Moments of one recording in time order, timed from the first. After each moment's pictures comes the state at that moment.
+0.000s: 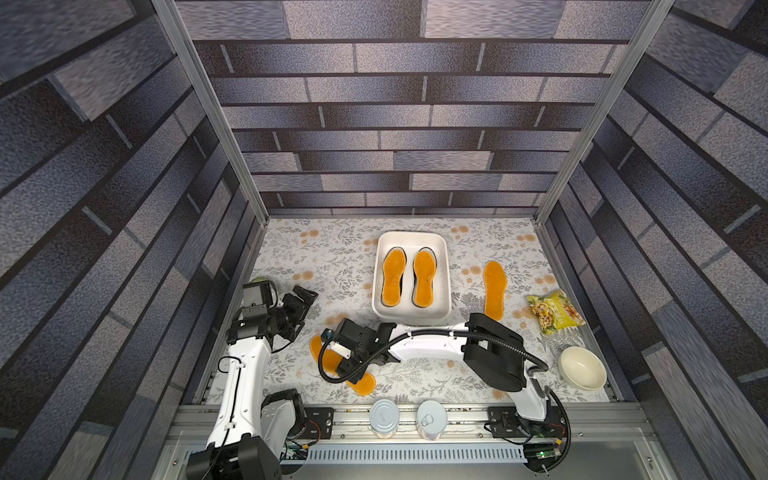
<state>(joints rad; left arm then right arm) 0.25 0.91 0.68 -0.69 0.52 -0.84 1.29 2.11 1.48 -0.44 -0.10 0.12</state>
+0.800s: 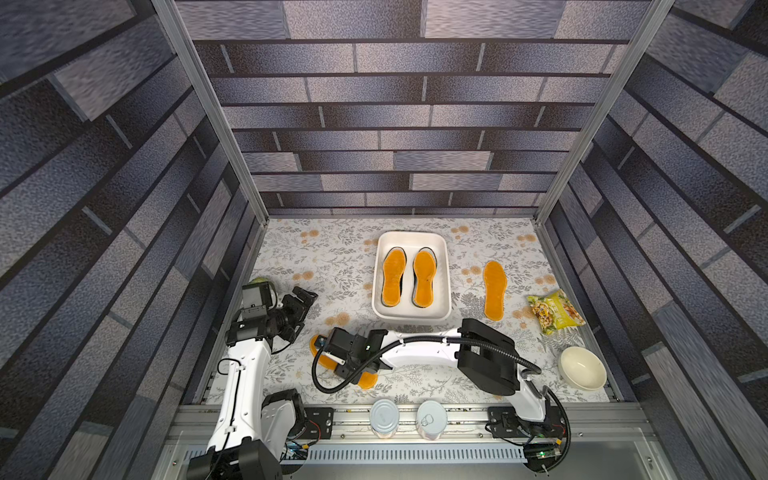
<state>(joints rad) 0.26 0.90 0.68 -0.70 0.52 -0.84 1.34 2.16 1.56 -0.51 0.05 0.08</state>
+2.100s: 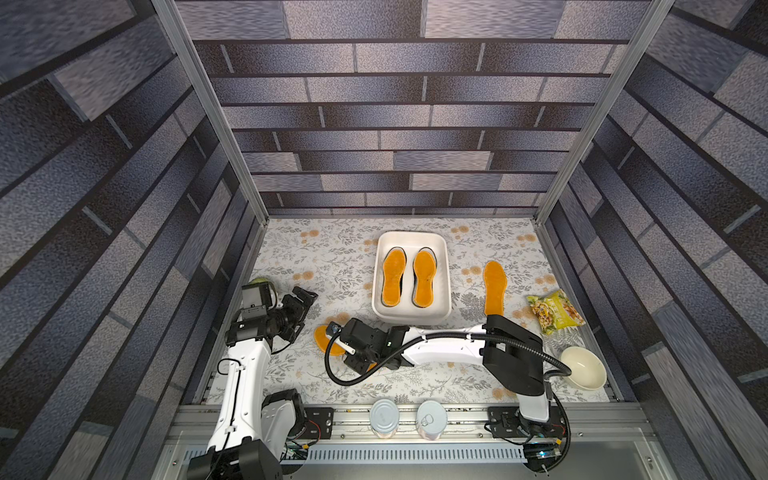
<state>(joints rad) 0.26 0.90 0.68 -0.70 0.53 -0.84 1.29 1.98 1.33 -0.26 0.06 0.11</state>
